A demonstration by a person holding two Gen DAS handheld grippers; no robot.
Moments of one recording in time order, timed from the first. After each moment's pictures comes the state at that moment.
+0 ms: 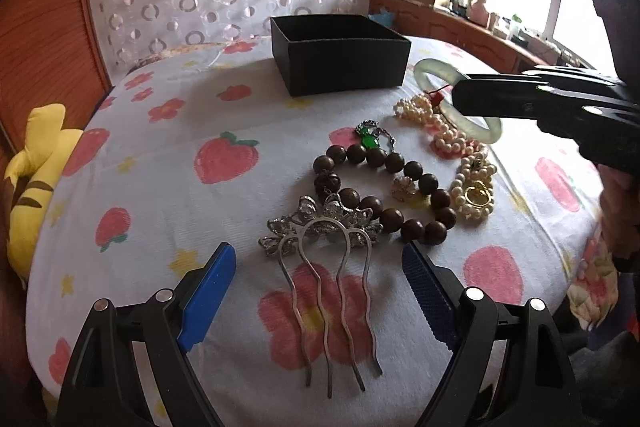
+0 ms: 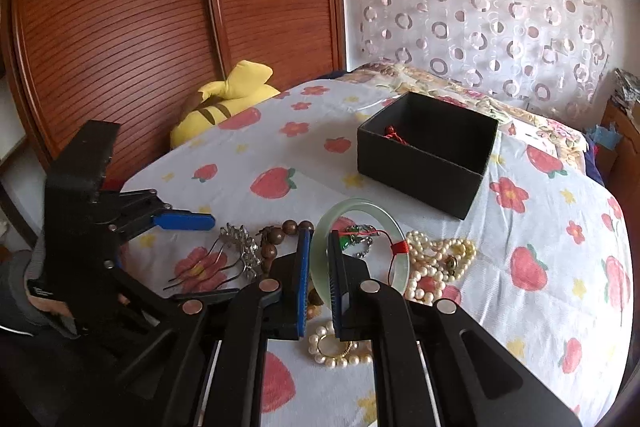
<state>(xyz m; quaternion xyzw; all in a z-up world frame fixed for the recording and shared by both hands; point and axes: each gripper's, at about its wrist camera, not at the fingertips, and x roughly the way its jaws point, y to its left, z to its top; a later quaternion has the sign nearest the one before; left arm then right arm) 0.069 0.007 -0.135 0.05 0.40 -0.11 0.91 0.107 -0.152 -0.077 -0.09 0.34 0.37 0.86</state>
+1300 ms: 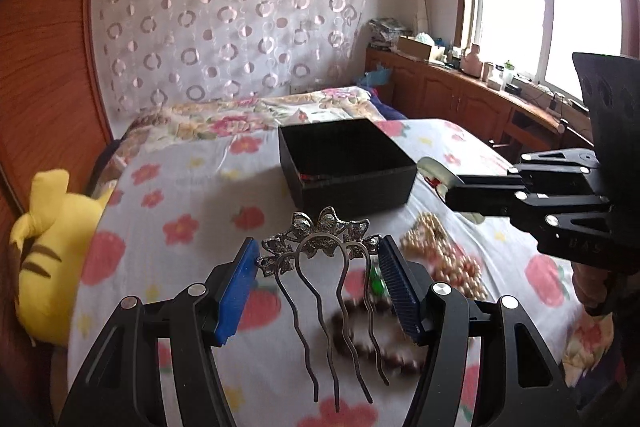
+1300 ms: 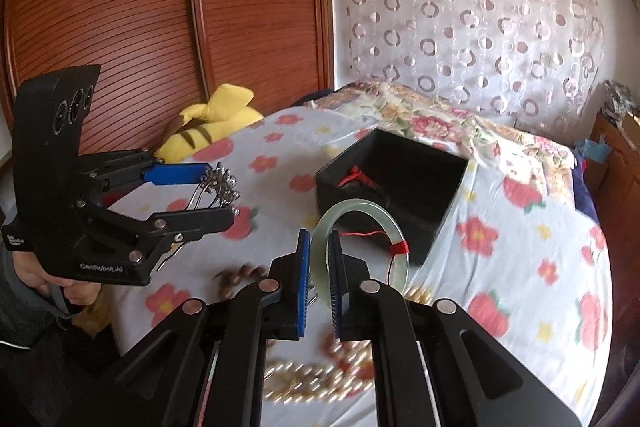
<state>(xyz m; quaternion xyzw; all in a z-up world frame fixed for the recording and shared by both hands) 0.114 0.015 -0.061 0.03 0.30 -0.13 0.94 0.151 -0.163 -0.052 -0.10 0.30 0.35 0.88</state>
